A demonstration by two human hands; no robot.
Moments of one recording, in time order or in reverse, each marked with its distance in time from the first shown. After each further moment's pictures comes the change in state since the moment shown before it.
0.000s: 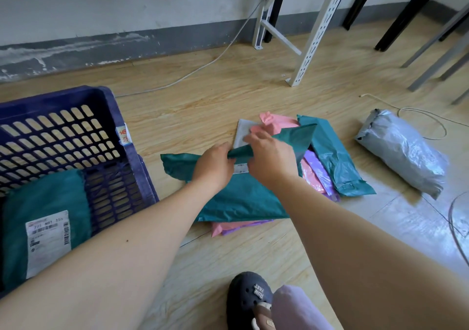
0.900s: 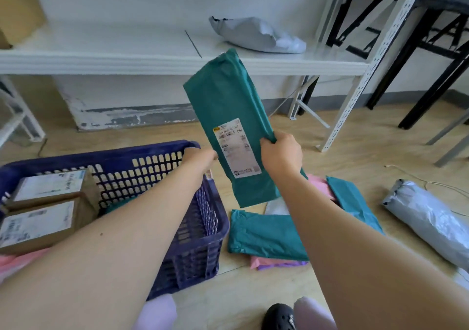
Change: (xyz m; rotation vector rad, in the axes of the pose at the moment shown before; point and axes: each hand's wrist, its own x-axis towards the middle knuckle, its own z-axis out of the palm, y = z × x) left_hand -0.083 -0.008 -0.210 -0.701 0.292 -0.613; right_hand -0.009 -0.138 -0.147 0.672 0.209 0.269
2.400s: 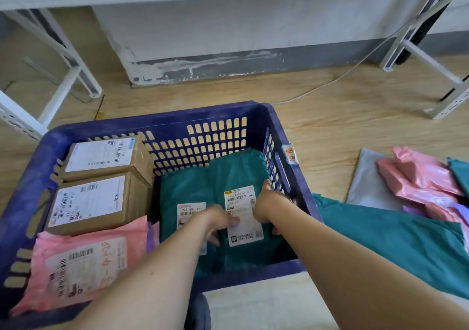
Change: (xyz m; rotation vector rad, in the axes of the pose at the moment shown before) left_hand 0.134 -0.201 -0.049 0.384 -0.360 -0.490; right_hand -0.020 0.033 0.255 -0.777 -1.012 0.149
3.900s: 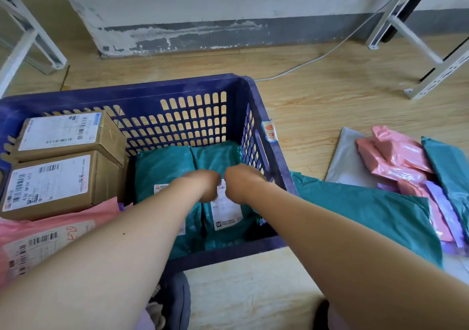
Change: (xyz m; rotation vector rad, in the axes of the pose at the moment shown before) left_hand -0.004 0.042 0.001 1.161 0.105 0.294; right_hand -0.014 0.002 -0.003 -0.234 0.146 -0.394
